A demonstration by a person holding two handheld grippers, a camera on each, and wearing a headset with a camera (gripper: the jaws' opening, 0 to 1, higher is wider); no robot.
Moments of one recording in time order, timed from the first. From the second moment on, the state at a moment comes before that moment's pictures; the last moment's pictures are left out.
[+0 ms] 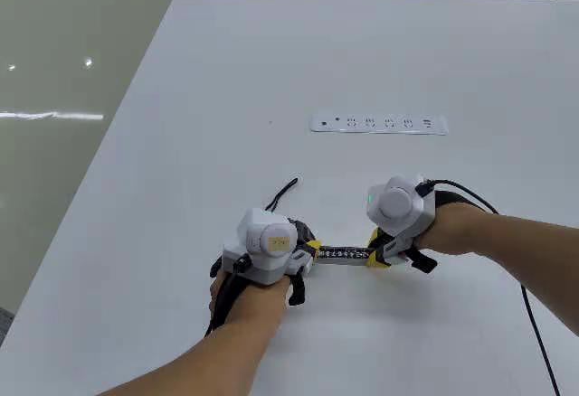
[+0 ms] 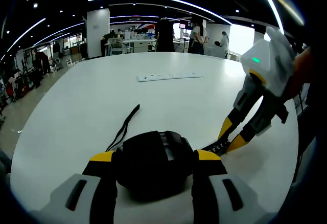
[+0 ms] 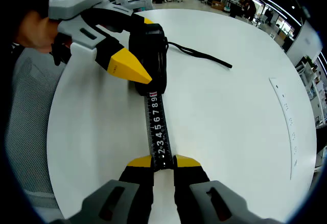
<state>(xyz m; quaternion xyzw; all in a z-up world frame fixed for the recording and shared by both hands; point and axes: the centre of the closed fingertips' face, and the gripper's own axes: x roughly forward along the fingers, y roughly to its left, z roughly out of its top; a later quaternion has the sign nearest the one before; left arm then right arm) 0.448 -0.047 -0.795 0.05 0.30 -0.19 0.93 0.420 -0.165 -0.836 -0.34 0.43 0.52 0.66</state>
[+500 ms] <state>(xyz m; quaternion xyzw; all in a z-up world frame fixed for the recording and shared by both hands) 0.448 -0.047 -0.794 0.04 0.30 -0.19 0.93 0.422 -0.124 -0.836 -0.32 0.41 0.54 0.66</state>
